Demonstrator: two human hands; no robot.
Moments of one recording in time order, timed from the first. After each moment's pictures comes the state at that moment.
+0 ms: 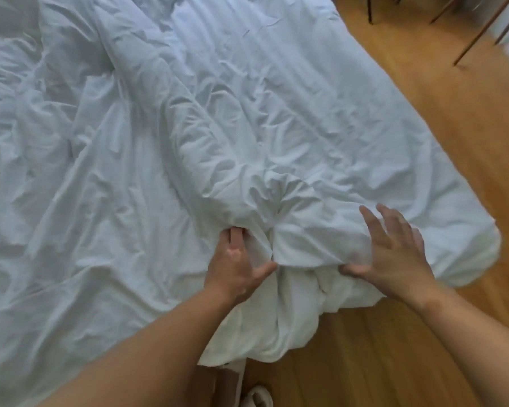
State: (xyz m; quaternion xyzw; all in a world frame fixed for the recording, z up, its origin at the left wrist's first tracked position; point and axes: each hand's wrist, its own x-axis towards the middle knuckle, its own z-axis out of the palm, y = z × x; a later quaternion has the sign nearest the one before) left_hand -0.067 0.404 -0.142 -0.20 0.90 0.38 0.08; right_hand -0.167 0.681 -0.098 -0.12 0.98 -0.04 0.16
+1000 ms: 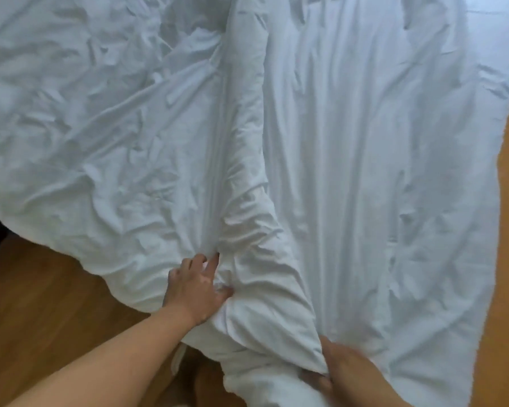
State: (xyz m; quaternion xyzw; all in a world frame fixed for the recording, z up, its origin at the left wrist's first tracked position) left_hand -0.140 0.536 -0.165 -0.49 0.82 0.17 0.23; right_hand -0.361 0.762 -0.115 -0.47 0.71 0.10 0.51
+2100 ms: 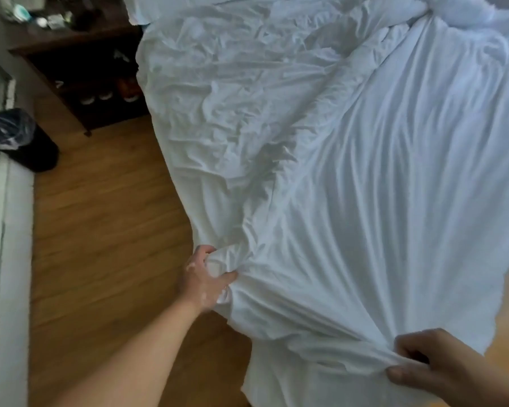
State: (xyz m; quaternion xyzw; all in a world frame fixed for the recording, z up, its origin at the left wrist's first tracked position) left_hand -0.174 0.864 -0.120 -0.79 0.41 0.42 -0.18; right_hand -0.572 0.897 -0.030 -0.71 0.54 0.10 0.44
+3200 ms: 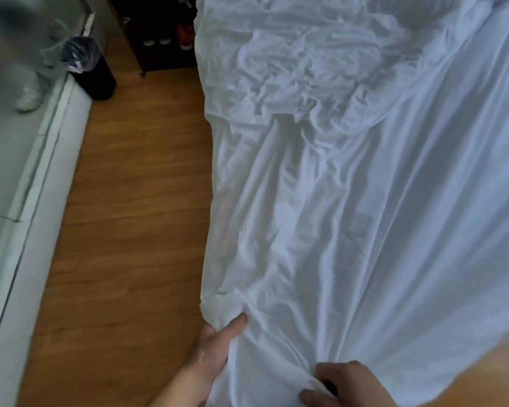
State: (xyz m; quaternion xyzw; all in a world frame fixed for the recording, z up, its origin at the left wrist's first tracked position) left_hand -0.374 1.055 -0.146 -0.70 -0.02 0.58 -0.41; right_hand -0.640 0.994 -0.259 -0.54 0.46 0.54 0.46
